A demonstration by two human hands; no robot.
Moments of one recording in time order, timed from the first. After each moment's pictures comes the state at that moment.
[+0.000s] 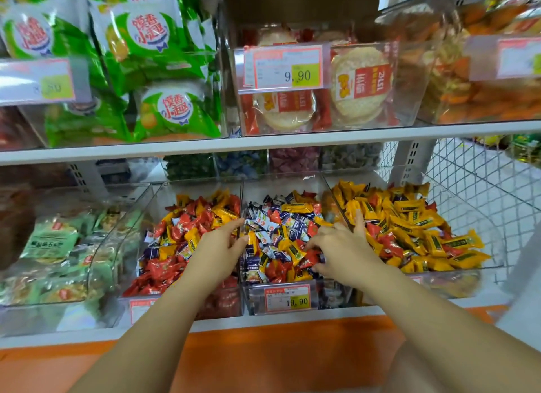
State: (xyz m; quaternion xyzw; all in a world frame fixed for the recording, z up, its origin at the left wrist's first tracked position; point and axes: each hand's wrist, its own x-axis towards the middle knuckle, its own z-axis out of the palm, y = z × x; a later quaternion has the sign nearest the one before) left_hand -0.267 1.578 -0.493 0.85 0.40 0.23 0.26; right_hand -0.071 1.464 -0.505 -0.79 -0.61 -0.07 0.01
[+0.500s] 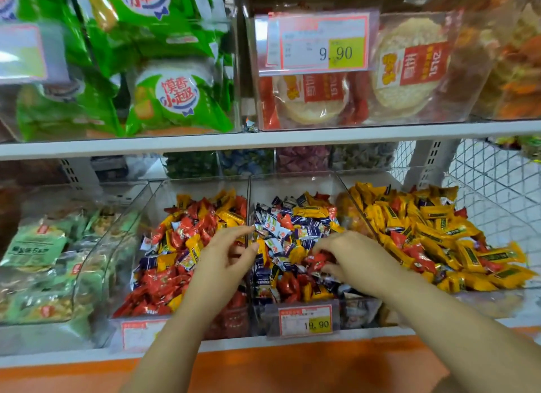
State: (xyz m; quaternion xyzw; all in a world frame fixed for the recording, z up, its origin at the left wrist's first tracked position) left_hand -0.270 1.593 -0.516 0.82 0.34 0.34 0.32; right_hand -0.064 1.492 -0.508 -0.75 -0.66 -0.02 0.07
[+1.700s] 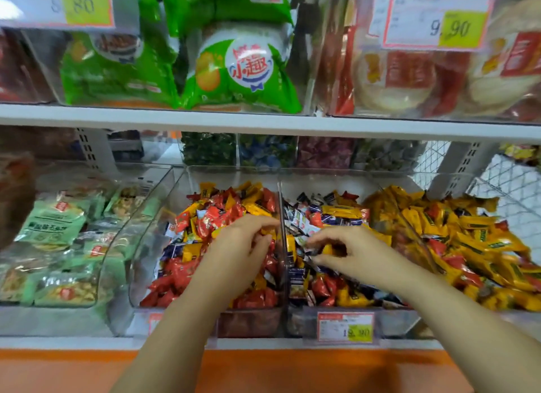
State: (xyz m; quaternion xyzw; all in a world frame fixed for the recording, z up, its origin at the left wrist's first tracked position) left_hand -0.292 1.619 -0.509 0.87 0.31 0.30 0.23; right_hand -0.093 1.526 -0.505 -0.70 -0.66 0.14 0.23
